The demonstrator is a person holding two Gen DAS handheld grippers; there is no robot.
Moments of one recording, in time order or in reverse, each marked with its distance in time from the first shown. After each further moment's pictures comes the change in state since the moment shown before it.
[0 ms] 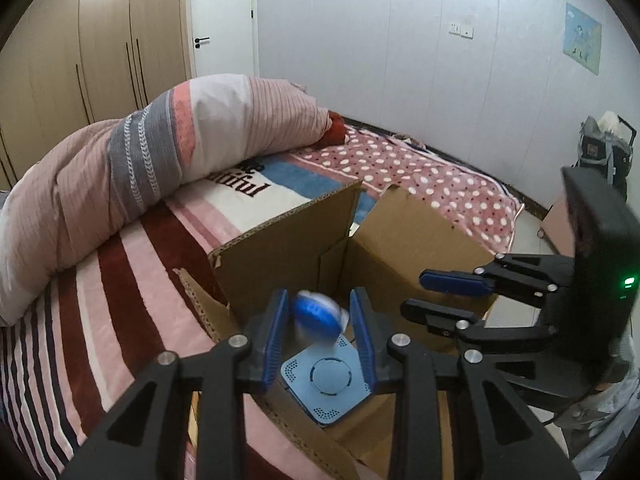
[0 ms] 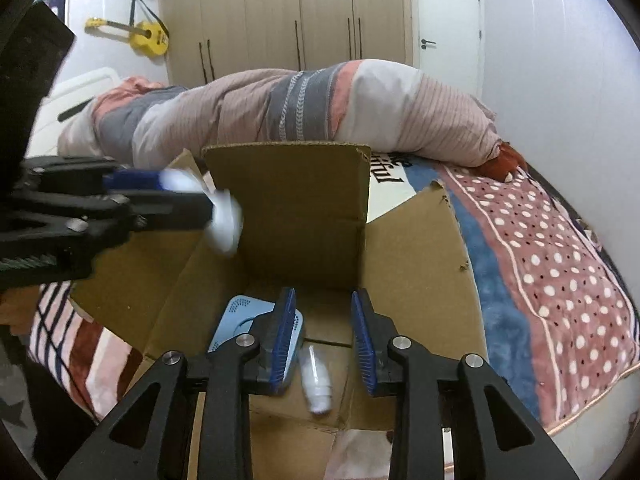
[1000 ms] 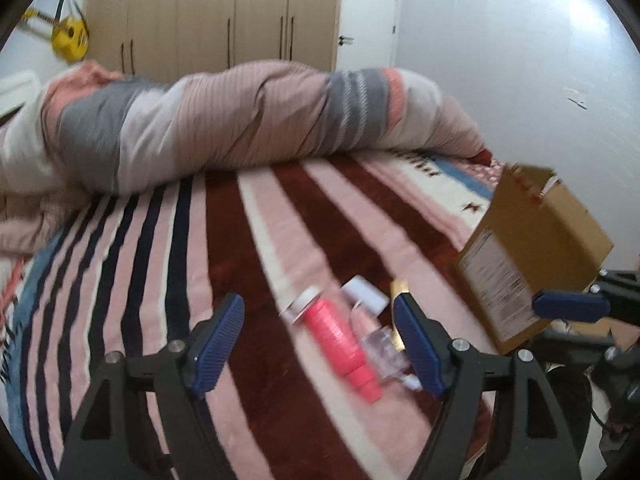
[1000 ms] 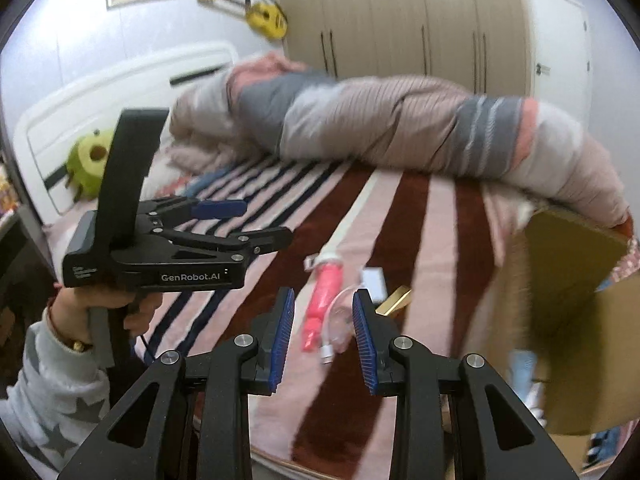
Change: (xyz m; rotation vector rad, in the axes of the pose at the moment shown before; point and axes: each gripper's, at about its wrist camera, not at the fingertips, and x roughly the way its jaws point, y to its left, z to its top) left arm -0.092 0.175 -0.165 -0.350 -0.065 0.295; right arm 0.004 0.217 0.013 -0.203 0.042 0.319
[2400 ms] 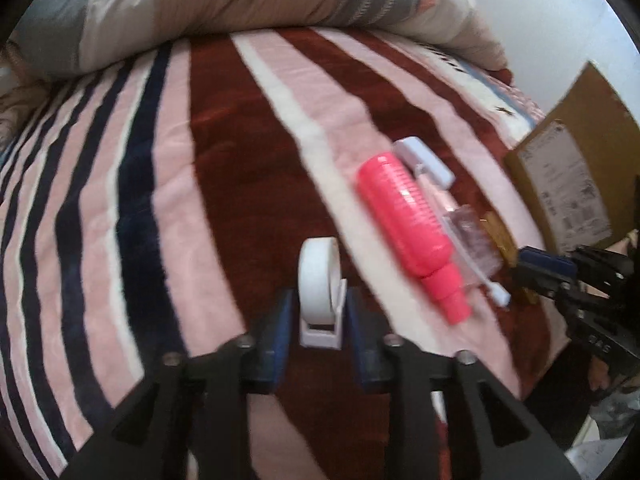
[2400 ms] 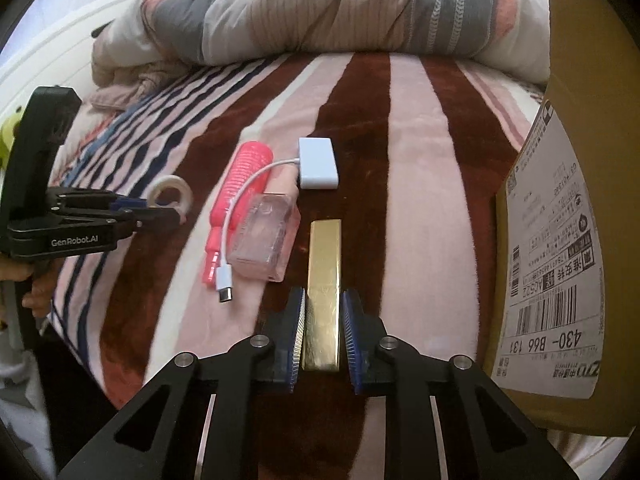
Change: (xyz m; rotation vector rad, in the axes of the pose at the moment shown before) left arm 0.090 0.043 -0.063 -0.055 0.361 -0.084; right arm 0.115 -0.049 -0.062 0.137 0.256 -0.149
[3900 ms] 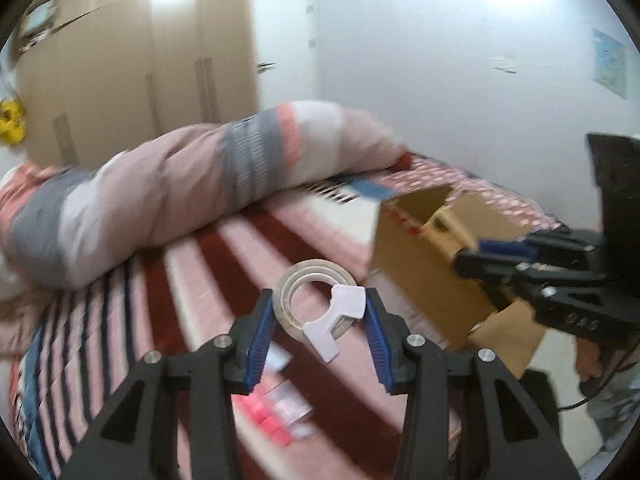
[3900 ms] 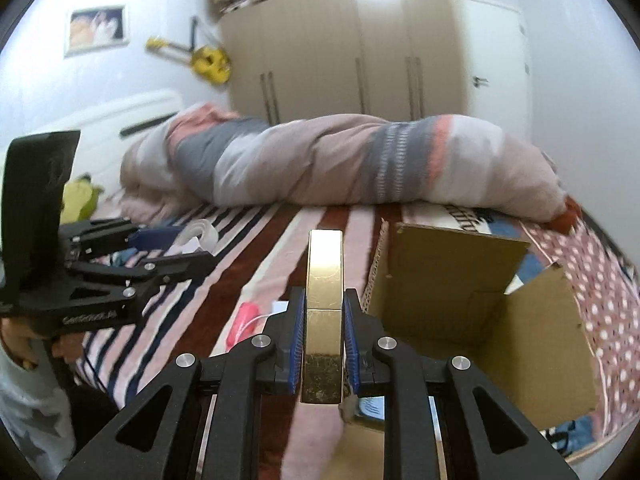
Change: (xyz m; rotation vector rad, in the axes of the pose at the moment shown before) left arm -0.152 -0.196 0.060 0.355 -0.429 -0.028; right arm -0.193 -0.066 0.015 0.045 -0.433 0.023
